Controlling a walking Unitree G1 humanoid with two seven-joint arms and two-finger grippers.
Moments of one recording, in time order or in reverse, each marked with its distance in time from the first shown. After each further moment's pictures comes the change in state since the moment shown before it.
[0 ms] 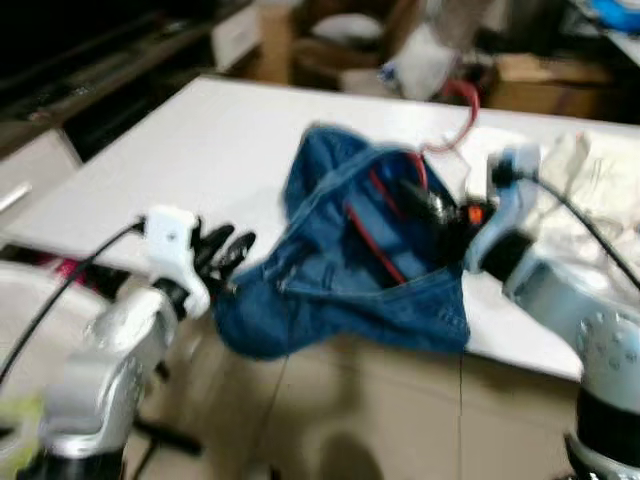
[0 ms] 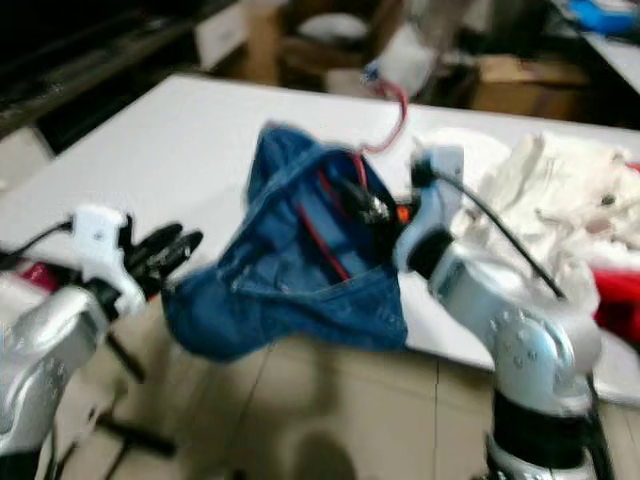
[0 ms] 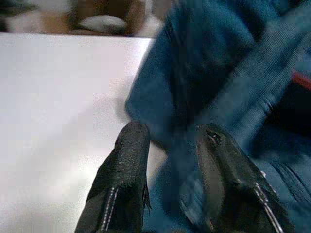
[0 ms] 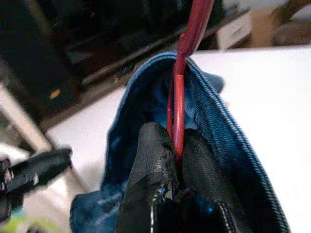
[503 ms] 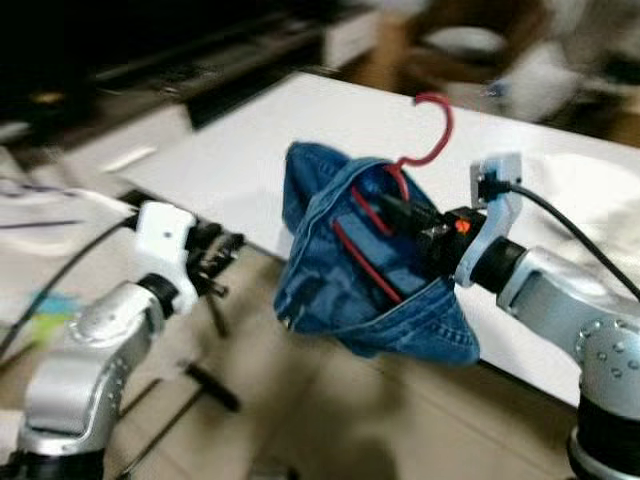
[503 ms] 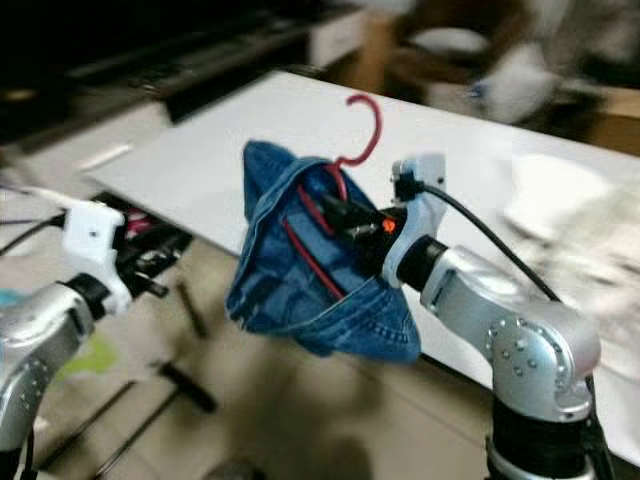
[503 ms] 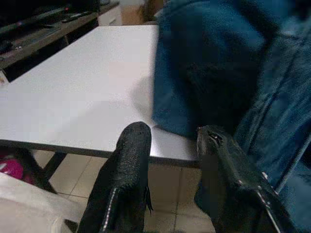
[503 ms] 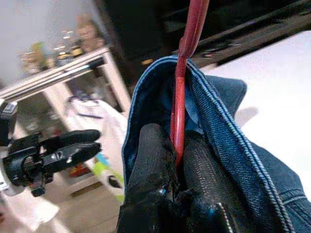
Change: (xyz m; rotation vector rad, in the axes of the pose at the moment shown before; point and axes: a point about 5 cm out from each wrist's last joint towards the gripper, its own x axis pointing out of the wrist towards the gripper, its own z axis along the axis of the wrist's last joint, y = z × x) left arm -0.009 0.001 0.003 0.090 0.056 -0.028; right arm 0.000 0.018 -0.002 -0.022 0.038 0.129
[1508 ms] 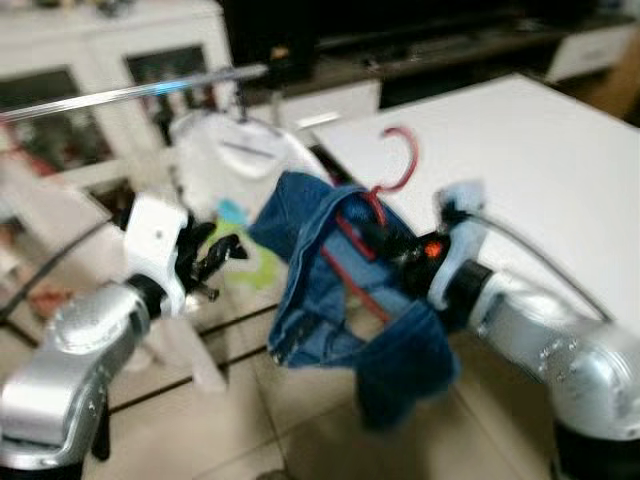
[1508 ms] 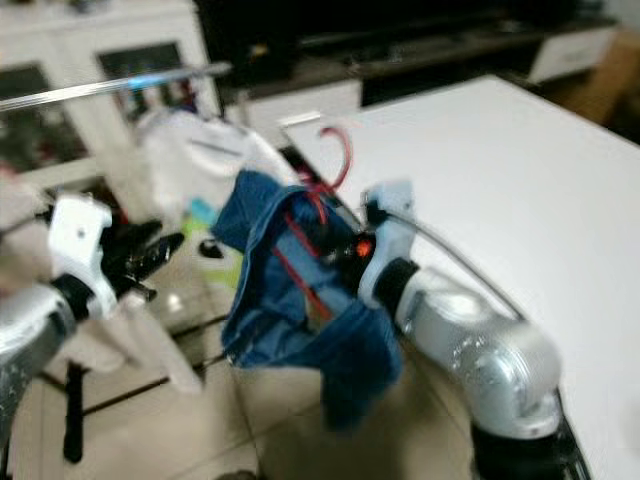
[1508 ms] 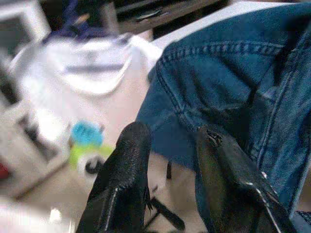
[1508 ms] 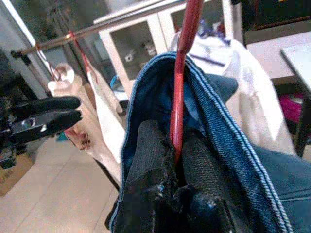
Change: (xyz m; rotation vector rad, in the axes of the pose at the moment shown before) left arm -0.011 0.005 0.001 0.015 0.018 0.039; right arm 0.012 0.006 -0.032 -0.036 0.049 -0.056
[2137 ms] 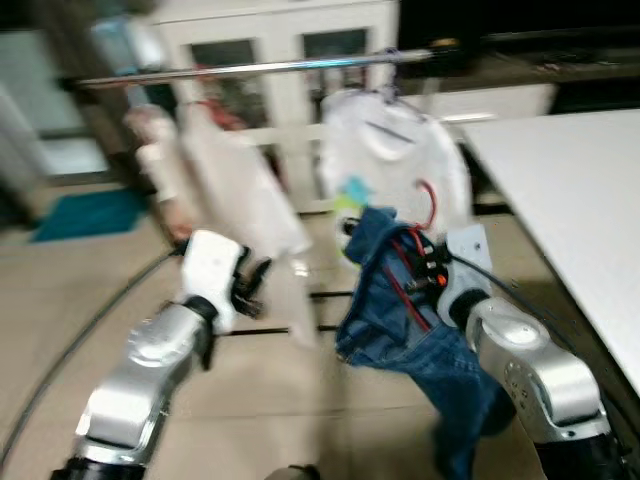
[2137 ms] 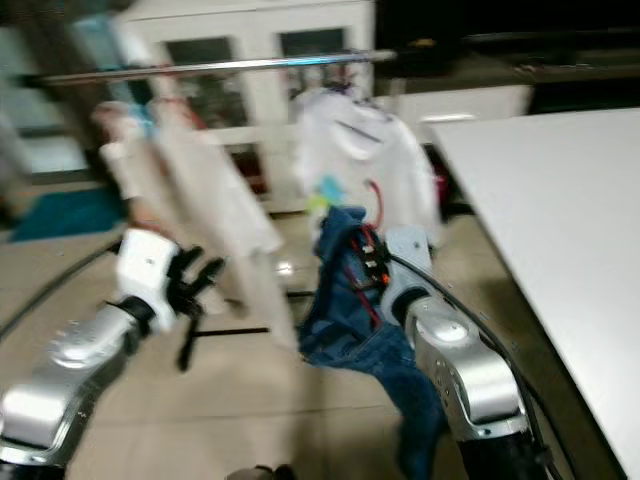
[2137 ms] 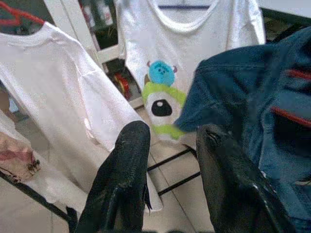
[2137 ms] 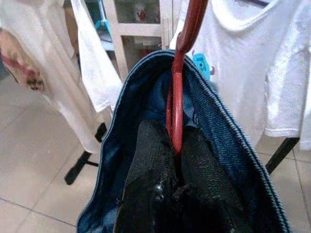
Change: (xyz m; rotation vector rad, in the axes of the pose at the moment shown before) left arm 0.030 -0.044 -0.034 0.022 0.026 -0.060; right arm 0.004 -0.066 -0.066 -0.176 0.119 -0.436
